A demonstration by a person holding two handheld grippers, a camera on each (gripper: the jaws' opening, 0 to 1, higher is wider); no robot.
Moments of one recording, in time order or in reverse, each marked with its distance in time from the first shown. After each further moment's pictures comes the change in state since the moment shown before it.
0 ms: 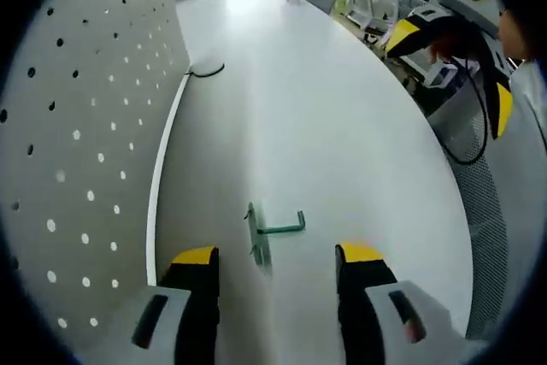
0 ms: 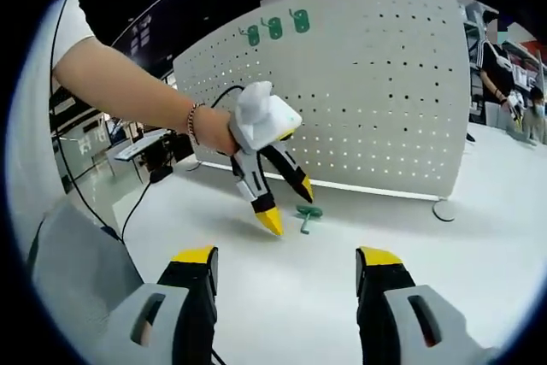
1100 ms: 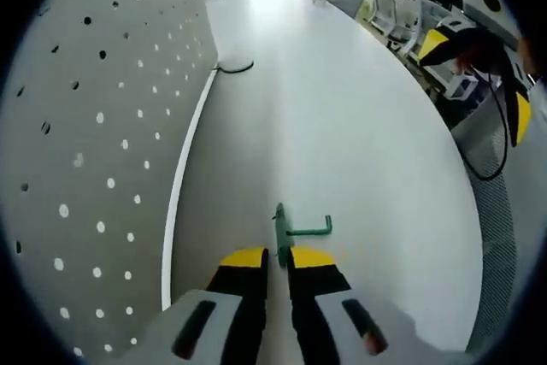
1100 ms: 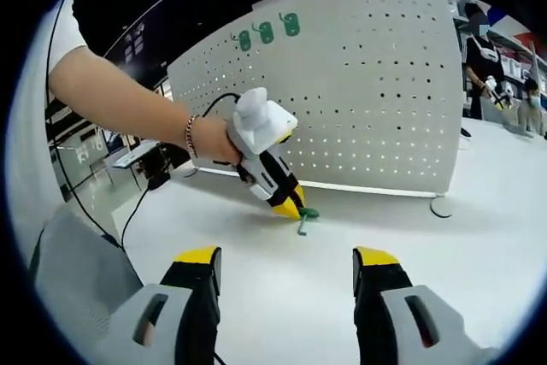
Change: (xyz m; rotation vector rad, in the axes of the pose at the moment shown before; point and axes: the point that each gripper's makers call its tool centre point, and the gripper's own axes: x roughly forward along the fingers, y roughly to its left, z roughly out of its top) left arm -0.002 0.019 0.000 -0.087 -0.021 0.102; right arm -0.002 -0.004 0.000 0.028 -0.011 -0.012
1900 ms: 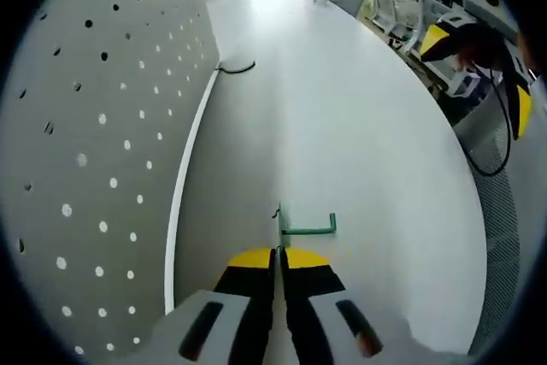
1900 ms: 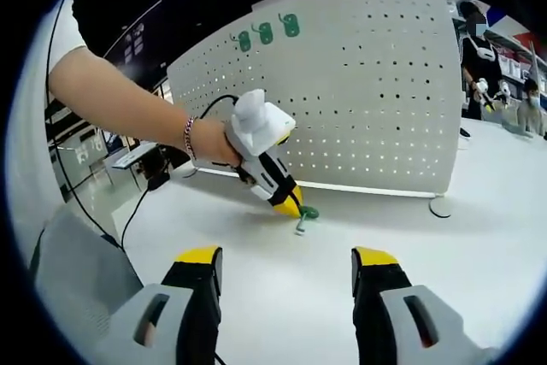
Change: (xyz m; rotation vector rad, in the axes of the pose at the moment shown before) left arm 0.000 0.001 -0.001 0.028 0.001 0.016; right arm -0.001 -0.001 0.000 0.001 -0.003 -0.002
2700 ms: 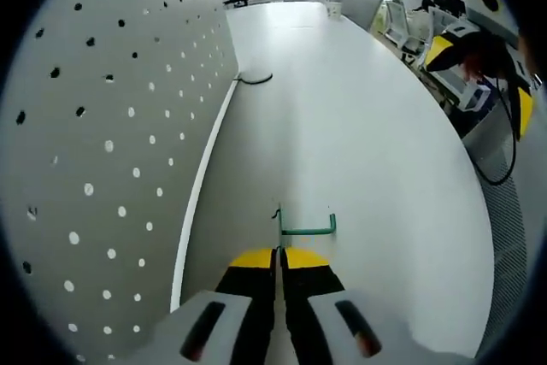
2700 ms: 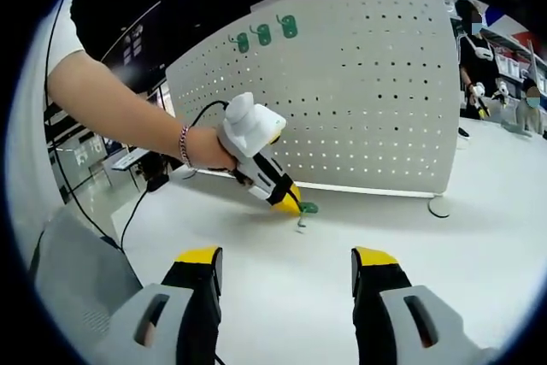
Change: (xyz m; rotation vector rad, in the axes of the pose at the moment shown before) left arm -0.009 0.012 0.001 -0.065 -0.113 0.079; right arm -0.001 -0.002 0.002 0.005 -0.007 -0.007
